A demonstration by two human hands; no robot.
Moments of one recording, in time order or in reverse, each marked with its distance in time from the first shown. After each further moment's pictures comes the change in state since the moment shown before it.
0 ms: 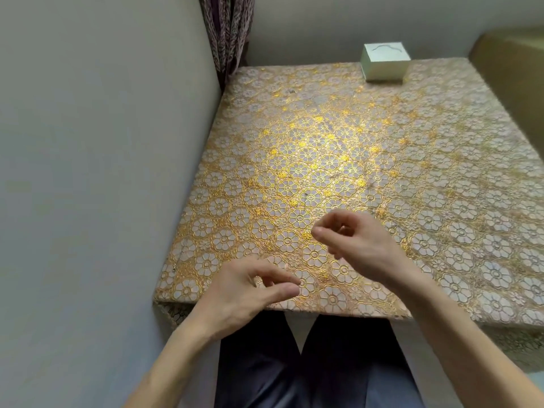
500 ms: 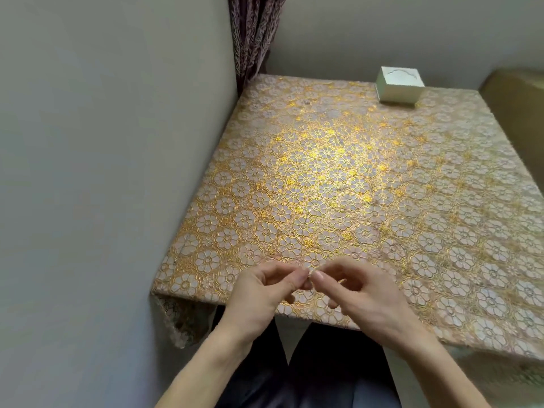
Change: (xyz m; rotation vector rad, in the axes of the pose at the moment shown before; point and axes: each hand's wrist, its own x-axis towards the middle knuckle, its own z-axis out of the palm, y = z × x) left_hand -0.001 0.017 0.040 -0.646 0.242 -0.247; right_hand -0.046 0.008 0.014 -0.033 -0.029 -0.004
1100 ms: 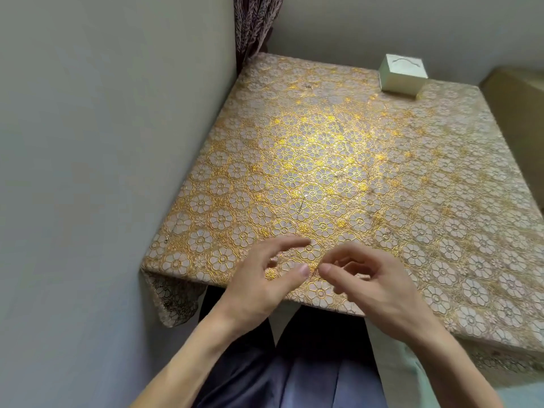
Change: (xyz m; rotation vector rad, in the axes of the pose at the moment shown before) left_hand 0.003 -0.018 -0.007 0.354 -0.132 0.258; right_hand -0.013 -0.011 -0.012 -0.003 0.013 -0.077
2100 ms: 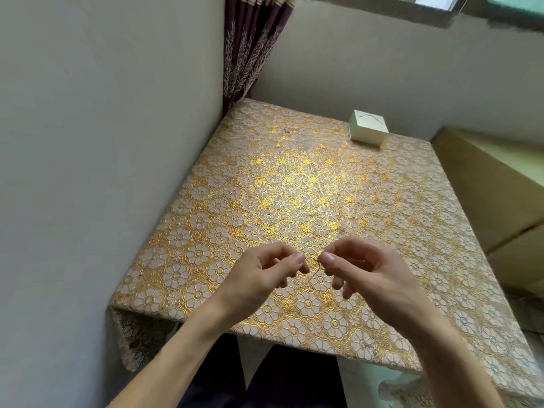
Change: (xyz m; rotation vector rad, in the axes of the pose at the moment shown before) left_hand 0.046 0.045 -0.002 -0.267 -0.122 0.092; right_hand 0.022 -0.048 -0.050 0.101 0.010 -0.002
